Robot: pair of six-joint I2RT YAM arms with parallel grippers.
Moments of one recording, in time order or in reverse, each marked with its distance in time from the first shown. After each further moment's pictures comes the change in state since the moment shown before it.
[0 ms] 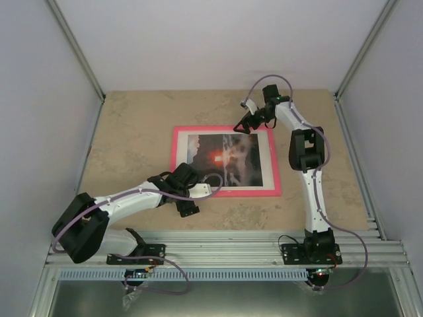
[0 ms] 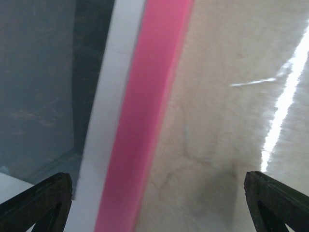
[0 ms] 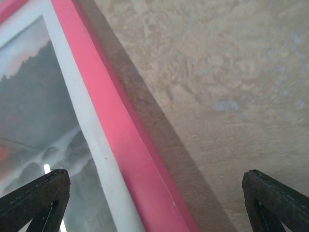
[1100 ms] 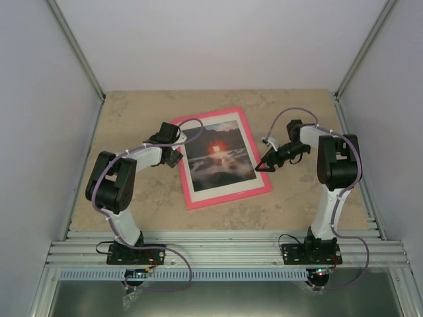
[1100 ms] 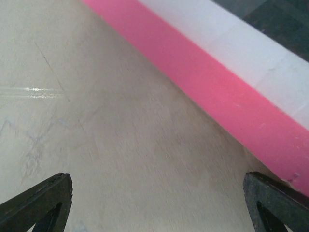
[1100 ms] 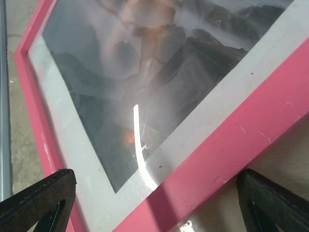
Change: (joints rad) left arm 0.423 0.471 0.356 0.253 -0.389 -0.069; right arm -0.117 -0.533 -0.968 -0.068 -0.090 -0.256
